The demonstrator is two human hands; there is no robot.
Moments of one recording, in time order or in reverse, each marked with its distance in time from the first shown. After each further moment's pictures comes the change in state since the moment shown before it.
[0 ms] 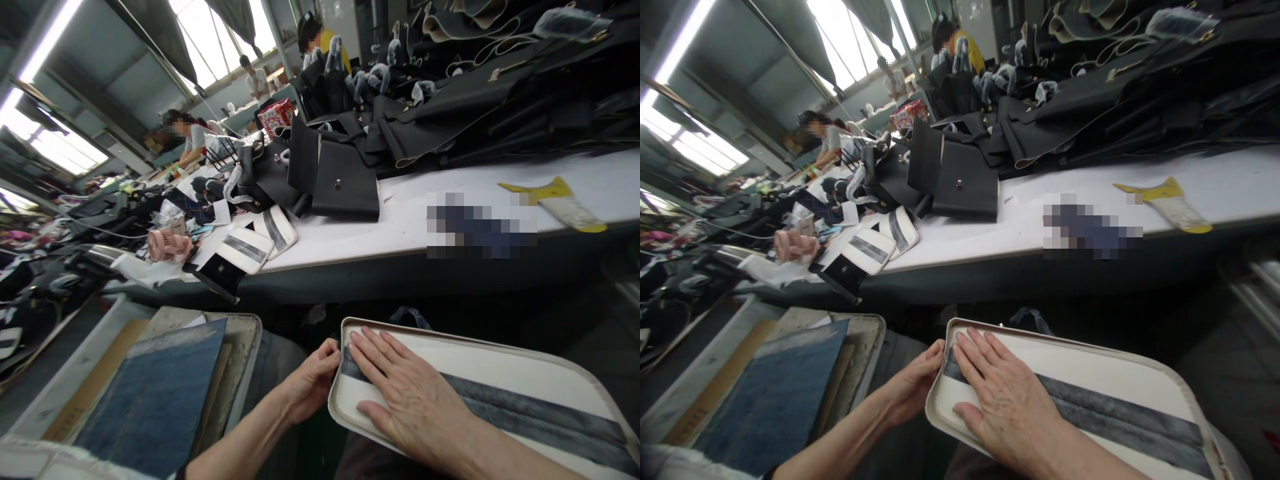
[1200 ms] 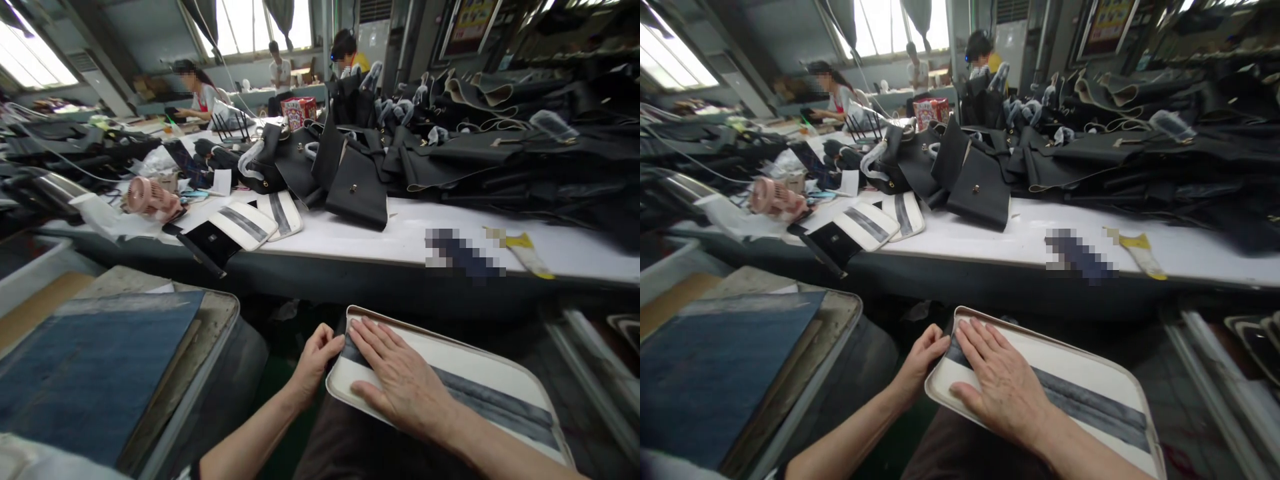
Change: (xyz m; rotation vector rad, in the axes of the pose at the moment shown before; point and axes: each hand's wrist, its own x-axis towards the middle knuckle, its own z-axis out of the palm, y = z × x) left_hand 0.012 -0.033 -0.002 0.129 0.113 0.413; right_hand 0.006 -0.005 -0.011 -0.123 -0.165 0.003
